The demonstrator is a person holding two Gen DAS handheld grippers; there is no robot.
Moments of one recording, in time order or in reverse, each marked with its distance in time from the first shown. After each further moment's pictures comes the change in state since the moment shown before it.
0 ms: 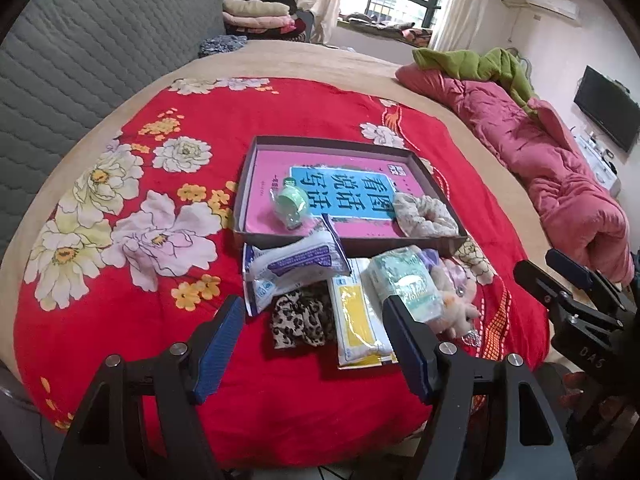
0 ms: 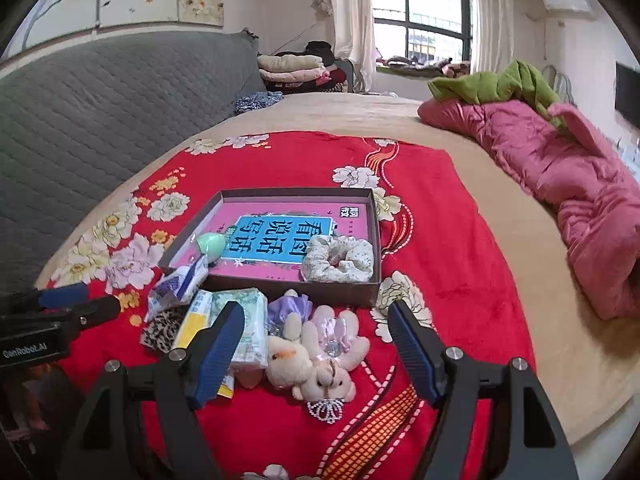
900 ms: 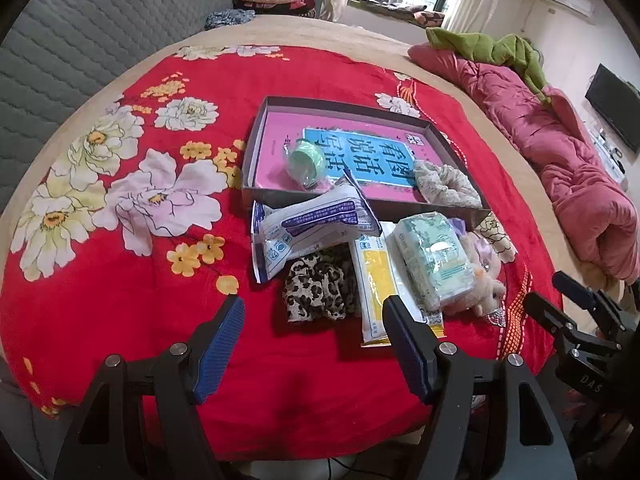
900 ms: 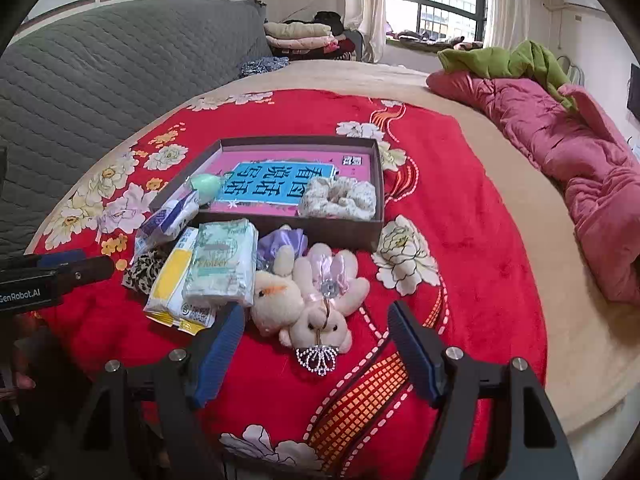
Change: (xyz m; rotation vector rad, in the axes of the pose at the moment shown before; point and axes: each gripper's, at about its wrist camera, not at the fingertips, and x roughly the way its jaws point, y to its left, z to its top) left arm 0.034 0.018 -0.020 -0.030 0.080 0.011; right arm 0.023 -0.006 -0.041 -0.018 0.124 0.022
